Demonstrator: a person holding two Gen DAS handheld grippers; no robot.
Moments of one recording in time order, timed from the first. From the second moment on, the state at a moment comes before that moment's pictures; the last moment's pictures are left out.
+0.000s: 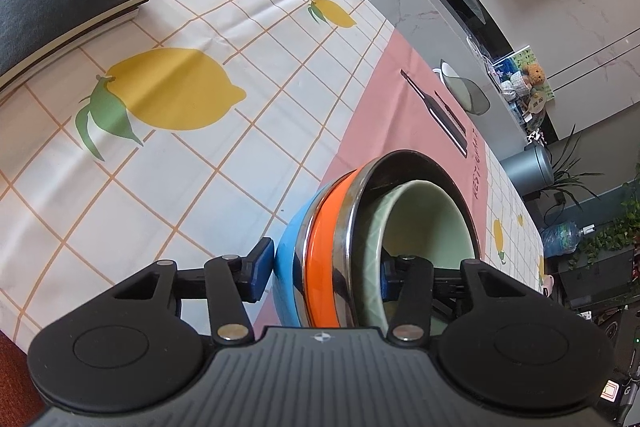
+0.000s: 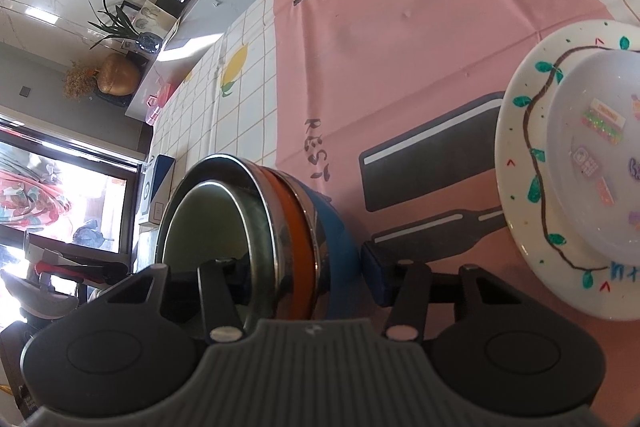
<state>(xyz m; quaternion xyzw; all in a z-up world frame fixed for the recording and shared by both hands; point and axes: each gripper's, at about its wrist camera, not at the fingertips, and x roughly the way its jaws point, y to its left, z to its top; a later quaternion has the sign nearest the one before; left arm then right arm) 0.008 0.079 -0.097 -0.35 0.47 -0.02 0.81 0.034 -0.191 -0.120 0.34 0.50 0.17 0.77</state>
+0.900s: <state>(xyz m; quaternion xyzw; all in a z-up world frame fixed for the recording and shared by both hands) 0.019 -0.026 -0.043 -0.29 0.47 -0.09 0.83 0.006 -0.295 -0.084 0.38 0.47 0.15 0.78</state>
